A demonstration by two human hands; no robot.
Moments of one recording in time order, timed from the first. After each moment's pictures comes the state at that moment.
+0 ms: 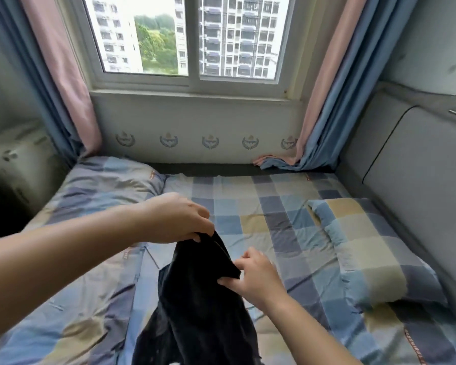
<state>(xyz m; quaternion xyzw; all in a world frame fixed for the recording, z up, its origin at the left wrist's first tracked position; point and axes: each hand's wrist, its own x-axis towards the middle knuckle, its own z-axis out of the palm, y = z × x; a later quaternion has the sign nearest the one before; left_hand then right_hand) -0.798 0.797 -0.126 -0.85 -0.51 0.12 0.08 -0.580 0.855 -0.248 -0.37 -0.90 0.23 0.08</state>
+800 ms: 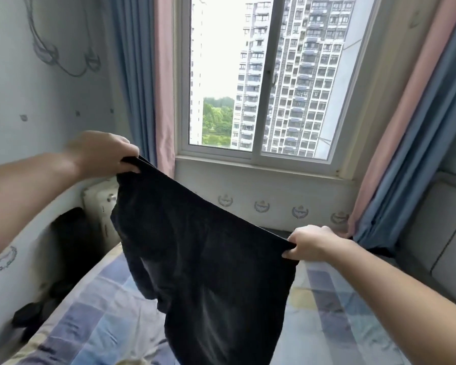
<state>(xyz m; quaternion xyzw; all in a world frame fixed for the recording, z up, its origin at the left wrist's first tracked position) -0.996 0.581 0.077 -0.52 -0.80 0.02 0.29 -0.676 0.872 -0.037 -0.31 -0.95 -0.05 -0.09</state>
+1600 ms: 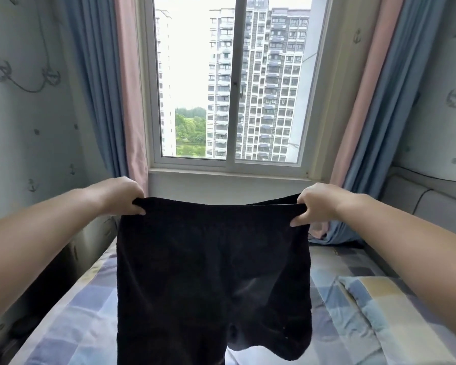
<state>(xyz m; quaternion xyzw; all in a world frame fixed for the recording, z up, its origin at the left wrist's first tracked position) -0.977 0.648 0.042 -0.55 -0.82 0.06 0.11 -0.626 0.899 0.058 -0.31 -0.94 -0.15 -0.02</state>
